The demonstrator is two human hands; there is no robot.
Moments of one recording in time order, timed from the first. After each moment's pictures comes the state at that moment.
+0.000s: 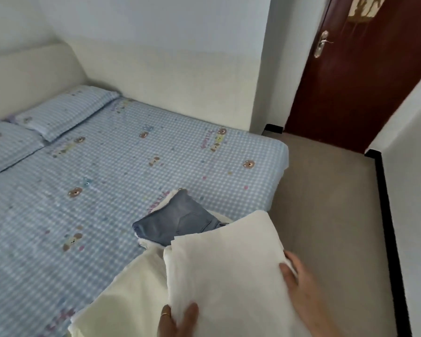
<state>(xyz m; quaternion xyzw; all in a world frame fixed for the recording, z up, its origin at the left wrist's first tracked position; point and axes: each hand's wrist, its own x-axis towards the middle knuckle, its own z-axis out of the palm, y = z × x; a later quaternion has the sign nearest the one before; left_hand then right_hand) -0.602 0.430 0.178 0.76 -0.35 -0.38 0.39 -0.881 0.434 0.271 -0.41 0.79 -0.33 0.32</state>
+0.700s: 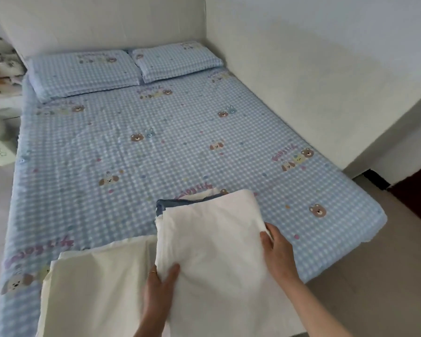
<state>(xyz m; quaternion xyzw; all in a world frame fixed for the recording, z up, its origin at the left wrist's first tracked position) -0.660 0.277 0.137 0.78 -0.12 -0.40 0.46 -0.888 0.119 0.182 -0.67 0.62 -0.24 0.32</state>
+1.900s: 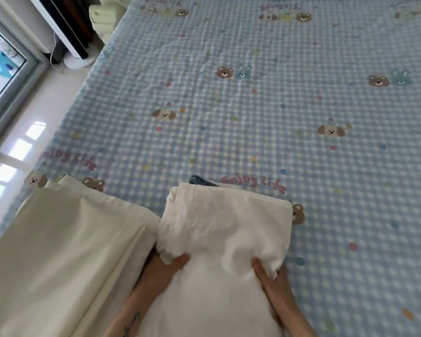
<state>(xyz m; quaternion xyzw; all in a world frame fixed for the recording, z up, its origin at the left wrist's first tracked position) -0.641 0.177 -0.054 0.84 0.03 -0.35 0.41 -0.816 -0.039 -0.064 -0.54 0.56 0.04 0.63</state>
